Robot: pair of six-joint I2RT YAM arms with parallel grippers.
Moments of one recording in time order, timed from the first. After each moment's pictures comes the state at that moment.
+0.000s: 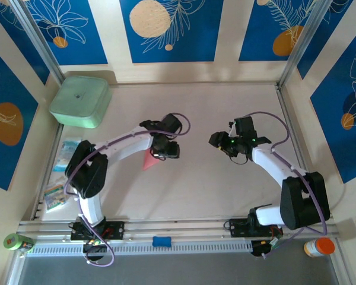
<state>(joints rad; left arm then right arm) -0.72 1.82 1.36 -0.81 0.07 -0.63 0.23 1.35 0.80 -0.37 -0.39 0.69</state>
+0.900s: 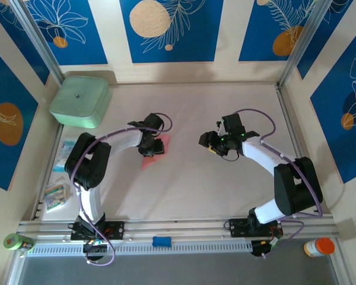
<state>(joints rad) -0.54 1.90 1.24 -0.64 0.08 -0.62 0.32 1.48 0.88 -0.37 -0.43 0.71</state>
